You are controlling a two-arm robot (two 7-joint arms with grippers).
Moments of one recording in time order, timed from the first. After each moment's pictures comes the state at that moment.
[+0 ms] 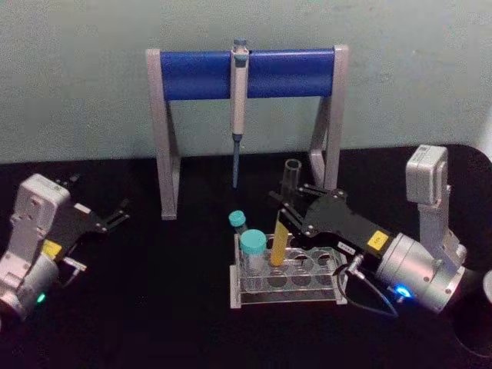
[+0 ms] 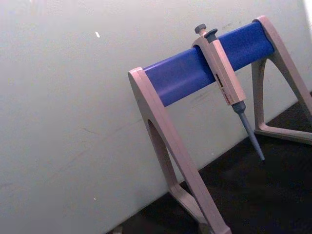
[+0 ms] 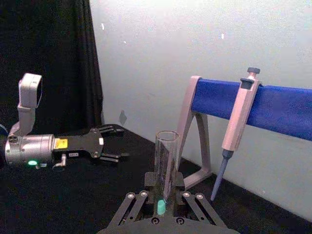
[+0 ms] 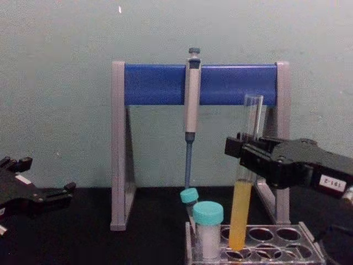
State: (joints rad) left arm -0.20 0.60 0.45 -1.41 -0.25 -0.12 0.03; right arm 0.19 0.44 -0.41 -1.55 0.50 -0.09 0.54
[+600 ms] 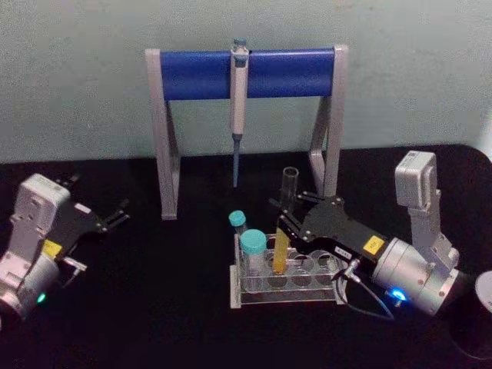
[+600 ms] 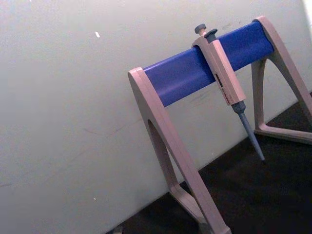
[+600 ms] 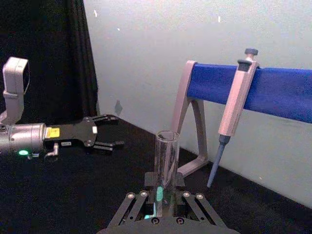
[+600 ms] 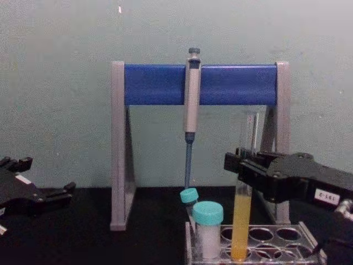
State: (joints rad) left arm -0.20 0.60 0.45 -1.41 -0.25 -0.12 0.03; right arm 0.21 0.43 -0.43 -1.51 0.48 -0.08 0.53
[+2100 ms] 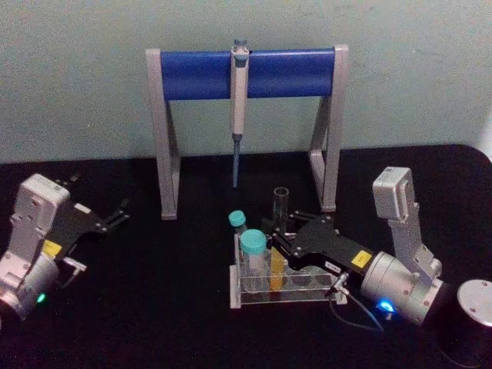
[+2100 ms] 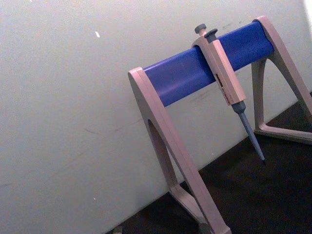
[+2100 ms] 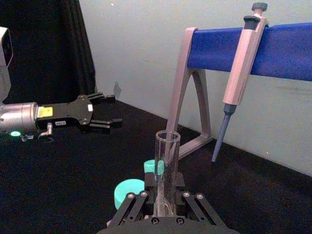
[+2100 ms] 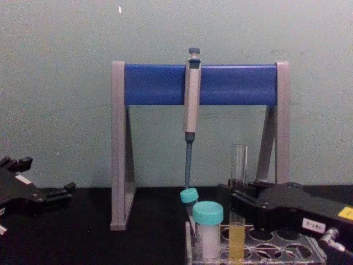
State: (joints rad) left arm -0.20 0.60 0.45 -1.41 -0.25 -0.12 0.03; right arm 0.22 0.40 -0.45 -1.43 0.46 -0.06 0.53
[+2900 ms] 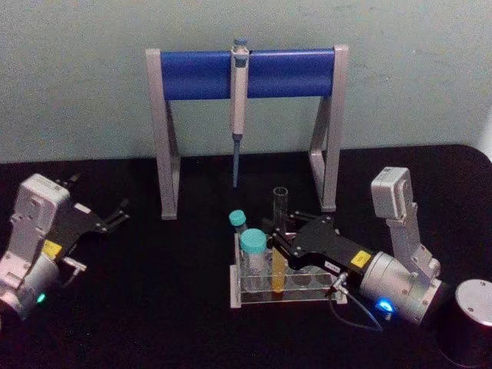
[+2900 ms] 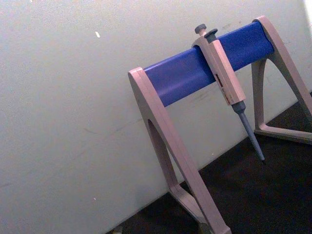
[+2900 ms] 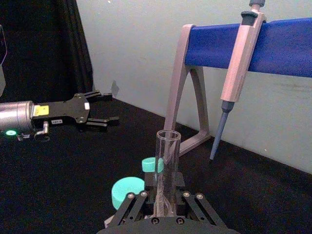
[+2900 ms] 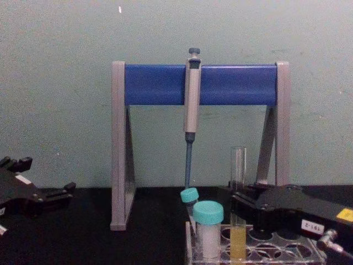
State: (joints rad) left arm -0.20 0.60 0.45 -1.41 -0.25 -0.12 0.03; right arm 0.23 0.39 -0.45 -1.42 0.46 -0.05 0.52
